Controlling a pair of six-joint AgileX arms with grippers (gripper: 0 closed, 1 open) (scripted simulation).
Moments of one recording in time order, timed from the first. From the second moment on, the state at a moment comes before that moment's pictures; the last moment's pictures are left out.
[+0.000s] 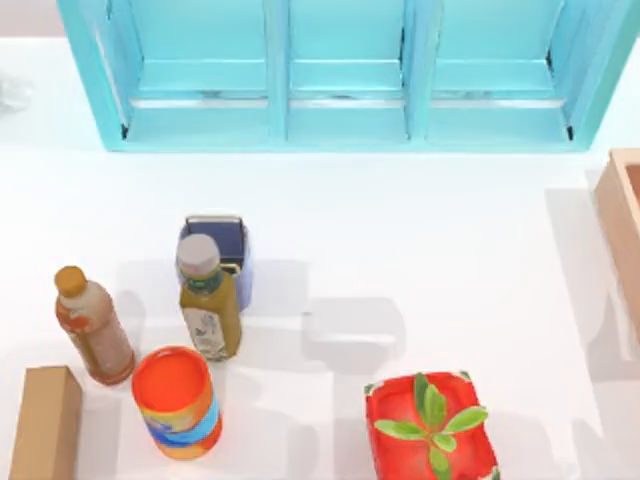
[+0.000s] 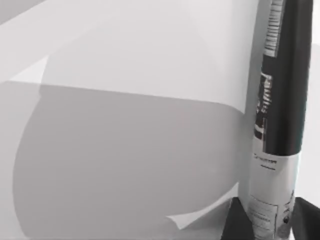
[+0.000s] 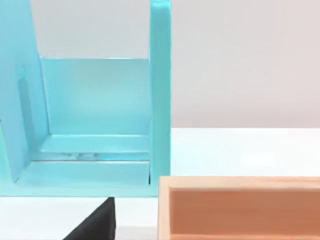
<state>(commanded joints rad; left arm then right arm) 0.81 2.04 1.16 -0.44 0.55 -0.37 0.00 0.00 0.00 0.00 0.00 0.00</state>
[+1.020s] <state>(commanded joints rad) 1.20 1.61 1.25 -1.22 0.60 0.09 0.00 0.00 0.00 0.00 0.00 0.00</state>
